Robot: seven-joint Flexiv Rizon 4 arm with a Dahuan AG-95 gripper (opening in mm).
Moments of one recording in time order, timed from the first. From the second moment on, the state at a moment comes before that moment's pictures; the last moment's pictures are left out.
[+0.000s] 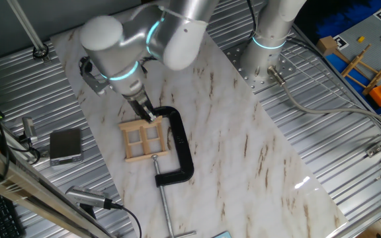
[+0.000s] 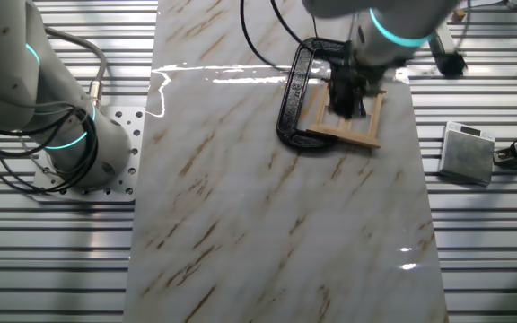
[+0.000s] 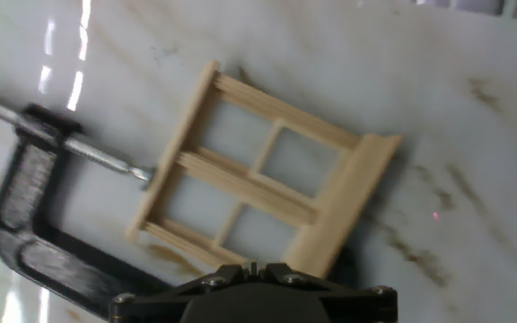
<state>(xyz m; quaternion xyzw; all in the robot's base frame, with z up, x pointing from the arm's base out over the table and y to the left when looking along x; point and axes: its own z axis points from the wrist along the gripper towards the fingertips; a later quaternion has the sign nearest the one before) 0.519 0.049 0.059 0.14 -0.99 -0.05 0.06</state>
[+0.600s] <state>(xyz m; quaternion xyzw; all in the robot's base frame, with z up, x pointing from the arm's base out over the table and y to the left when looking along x) 0.545 -0.030 0.055 0.21 -0.97 -0.05 0.07</state>
